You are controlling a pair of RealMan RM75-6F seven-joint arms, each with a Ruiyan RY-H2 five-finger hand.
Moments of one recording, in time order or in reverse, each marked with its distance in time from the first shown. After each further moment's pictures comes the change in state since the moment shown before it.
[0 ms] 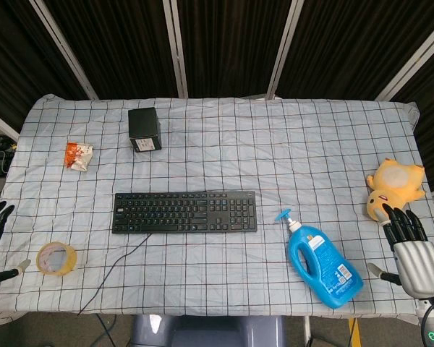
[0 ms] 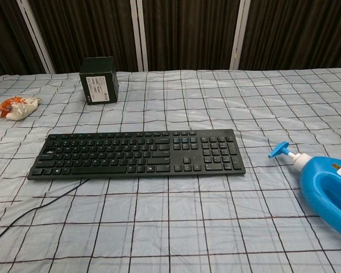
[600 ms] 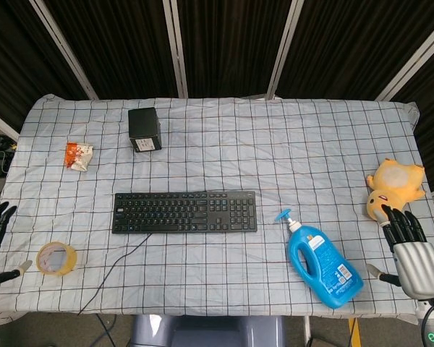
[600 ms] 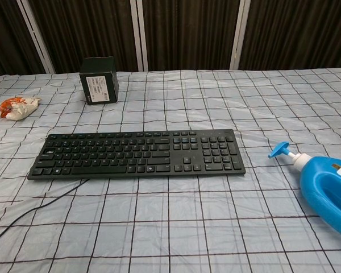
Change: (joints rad) left arm -0.001 -0.006 0.004 0.002 0.013 0.001 0.004; right arm -0.002 0.001 -0.005 -0.003 -0.003 0.000 0.018
